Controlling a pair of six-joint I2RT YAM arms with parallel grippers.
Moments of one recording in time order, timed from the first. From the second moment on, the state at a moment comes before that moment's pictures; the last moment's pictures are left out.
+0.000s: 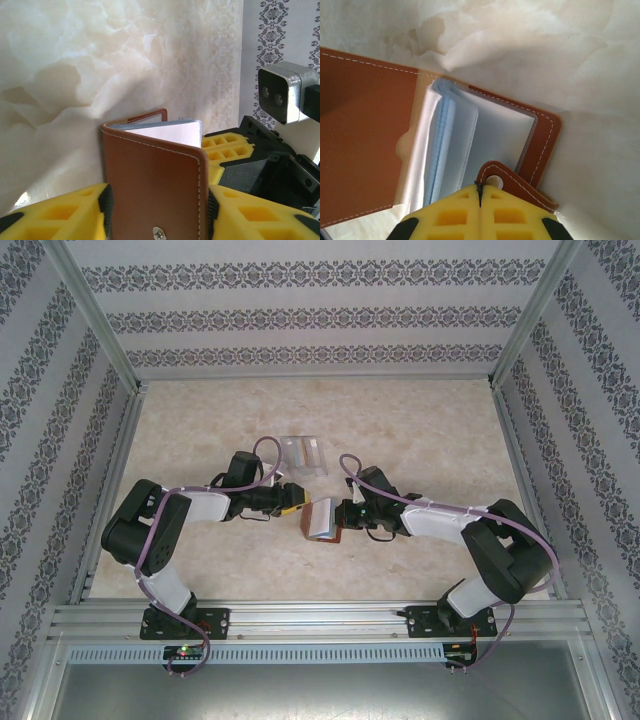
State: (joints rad) left arm -0.37 1.71 0.70 0.25 0.84 -0.76; right arm 0.62 1.53 0.66 -0.05 -0.34 0.69
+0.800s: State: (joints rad) left arm -0.37 1.74 0.69 0.27 0.84 -0.77; right arm 0.63 1.54 0.71 -0.07 -0.36 0.68
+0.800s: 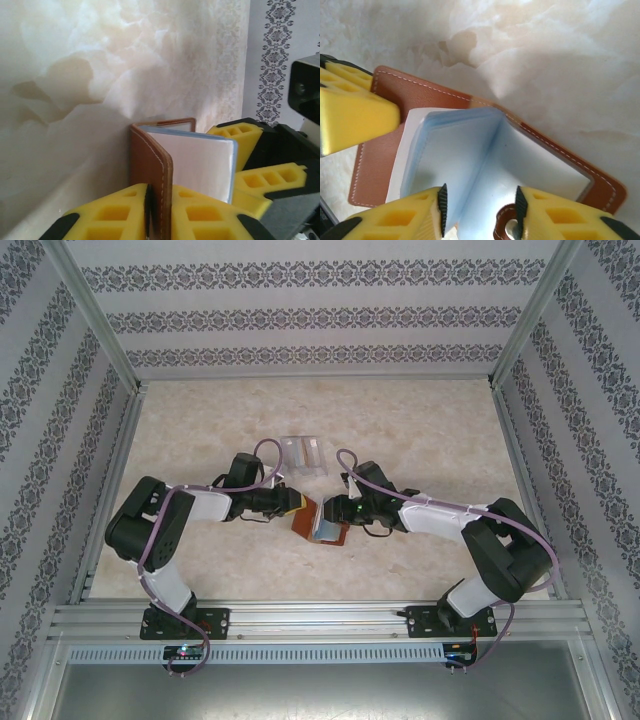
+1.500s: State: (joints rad) left arm -0.35 1.74 0.65 0.35 0.85 -0.84; right arm 0.67 1.68 0.83 -0.15 -0.36 0.65
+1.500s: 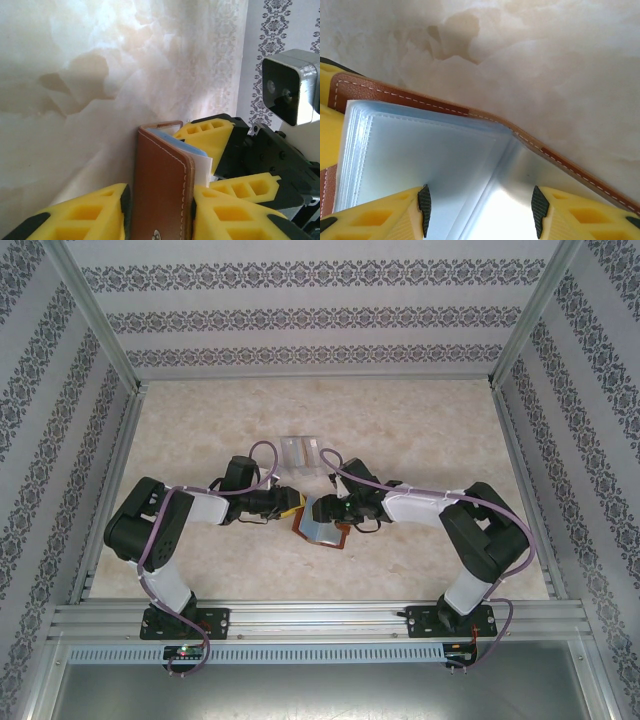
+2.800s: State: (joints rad) left arm -0.34 1.72 0.62 0.43 0.91 -0.82; right arm 0.67 1.71 0.85 -0.15 -0.37 0.65
